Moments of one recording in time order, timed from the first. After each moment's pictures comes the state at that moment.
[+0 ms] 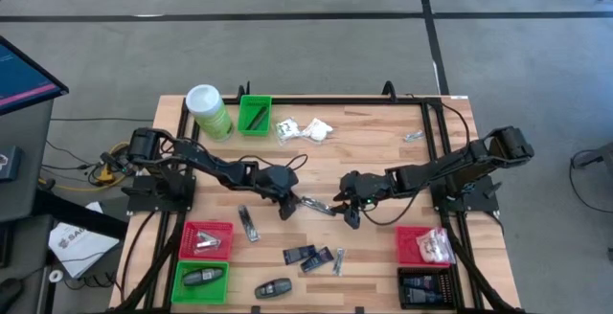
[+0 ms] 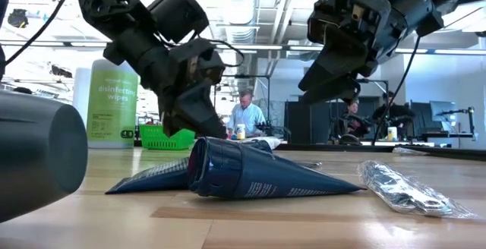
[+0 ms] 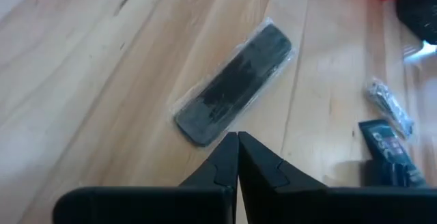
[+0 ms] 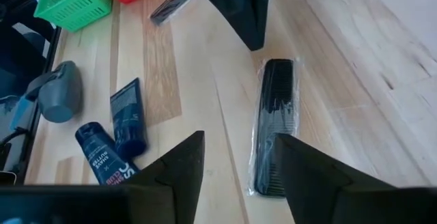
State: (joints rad) left arm -0.03 1.73 0.72 0.27 0.09 -0.56; right arm 0.19 1.49 0.67 0.16 0.05 0.53
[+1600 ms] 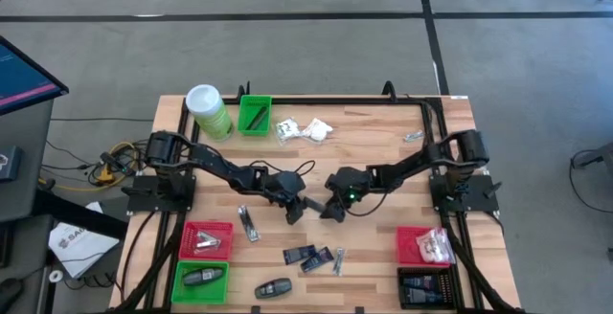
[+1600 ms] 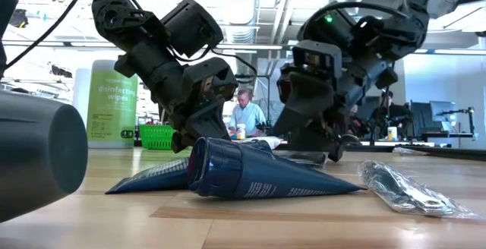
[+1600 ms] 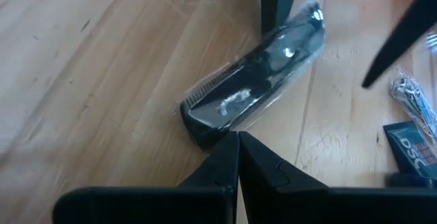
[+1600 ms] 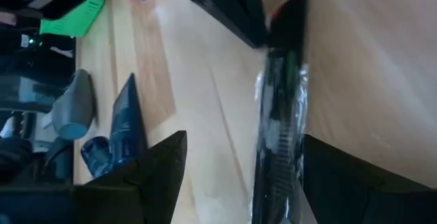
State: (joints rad) left arm -0.06 1.89 0.79 0.27 0.10 -0.59; right arm 0.05 1.85 0.71 0.43 -0.32 0.76
